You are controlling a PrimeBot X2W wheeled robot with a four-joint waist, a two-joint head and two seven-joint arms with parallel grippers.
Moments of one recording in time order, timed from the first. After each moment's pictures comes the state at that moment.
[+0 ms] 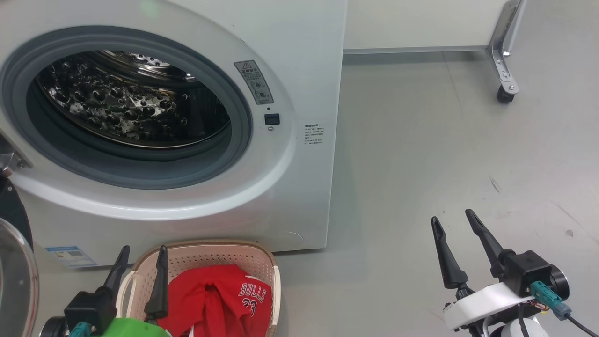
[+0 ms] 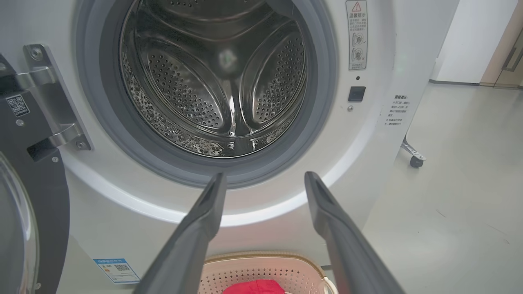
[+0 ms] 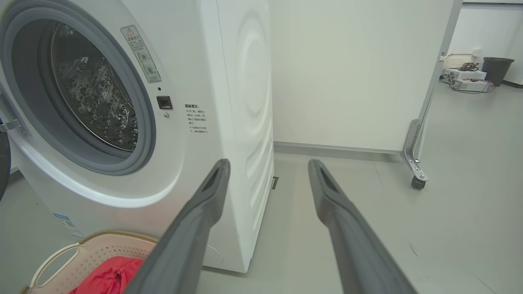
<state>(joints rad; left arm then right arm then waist) 0.04 0.05 -0.04 0.21 -0.28 -0.12 -0.25 0.04 -0.08 0.15 0.14 0.22 0.10 -0.25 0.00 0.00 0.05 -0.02</state>
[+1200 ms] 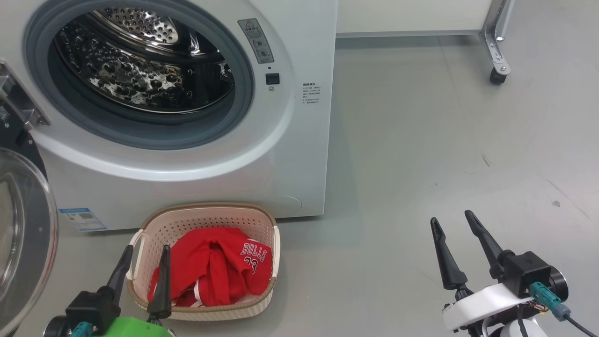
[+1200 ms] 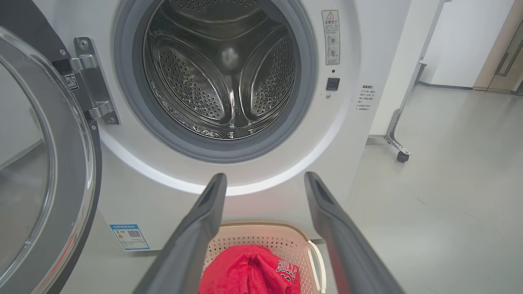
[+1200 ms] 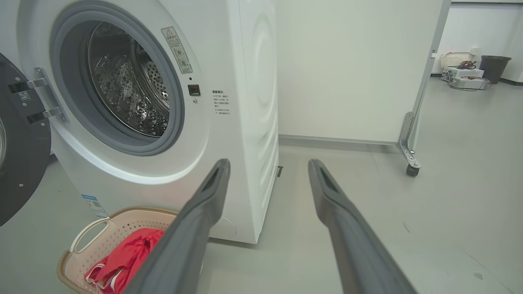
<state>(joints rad) 0.04 0.04 -0.05 0.20 -0.30 -0.12 -0.25 0.04 -0.07 0.15 0.14 0.22 0.10 -0.25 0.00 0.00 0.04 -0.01</state>
